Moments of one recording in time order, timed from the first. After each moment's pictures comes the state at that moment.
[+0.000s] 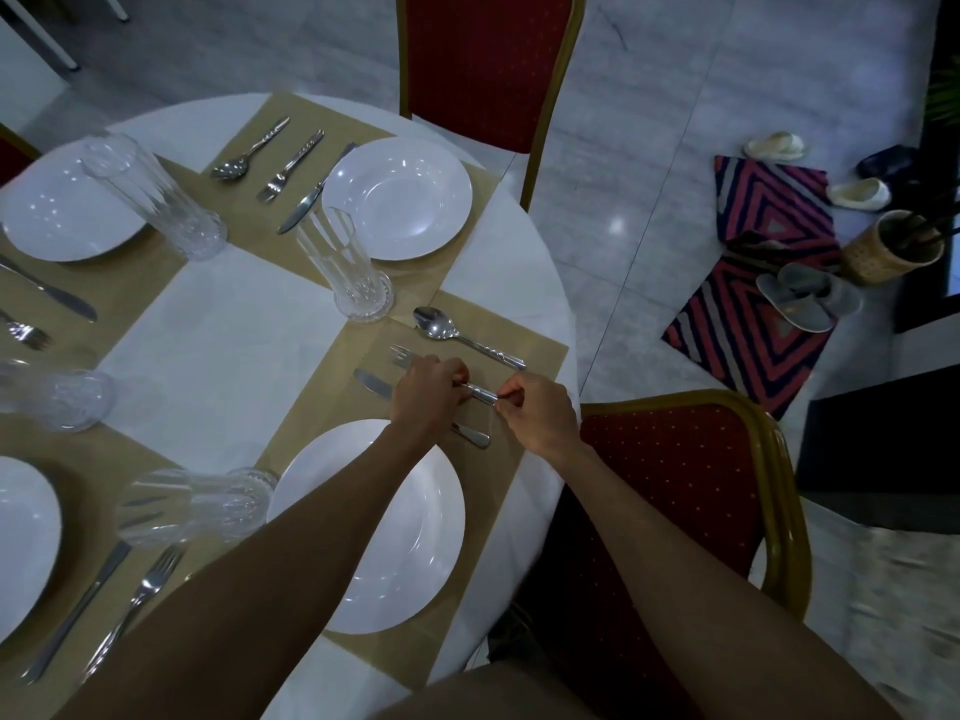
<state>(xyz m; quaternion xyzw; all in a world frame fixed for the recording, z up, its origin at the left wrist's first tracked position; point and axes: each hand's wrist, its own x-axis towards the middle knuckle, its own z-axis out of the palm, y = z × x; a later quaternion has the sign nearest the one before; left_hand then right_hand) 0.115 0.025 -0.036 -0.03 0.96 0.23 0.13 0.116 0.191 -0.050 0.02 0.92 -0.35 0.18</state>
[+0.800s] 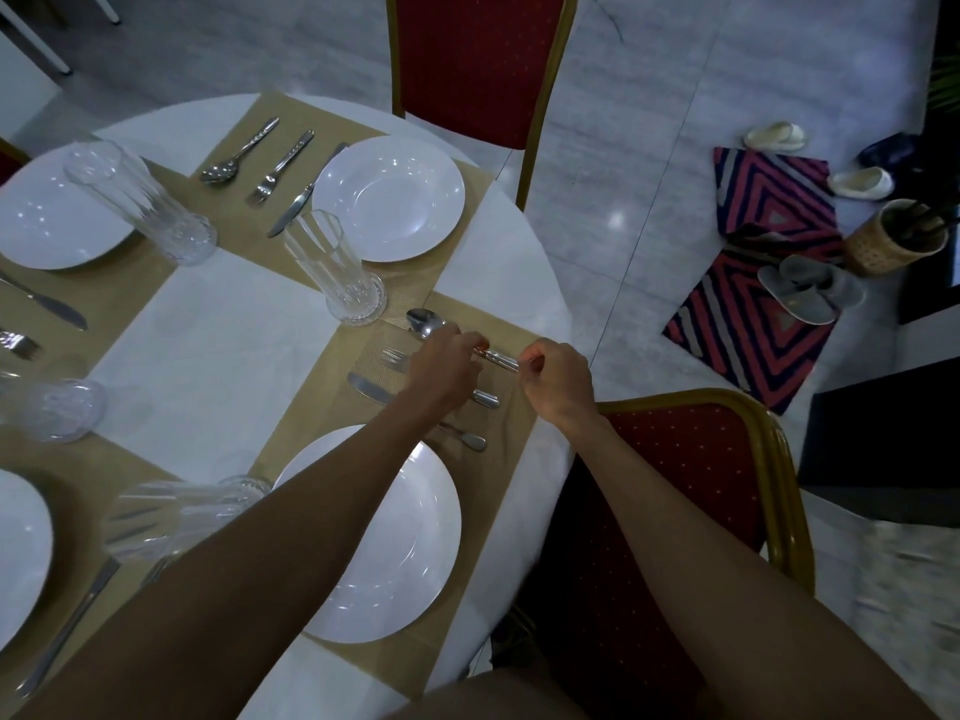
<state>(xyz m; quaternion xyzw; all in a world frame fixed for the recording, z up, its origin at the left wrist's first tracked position) 0.077 0.043 -0.026 0.01 0.96 0.24 0.13 0.078 0.209 -0.041 0.06 0.93 -0.34 0.12</state>
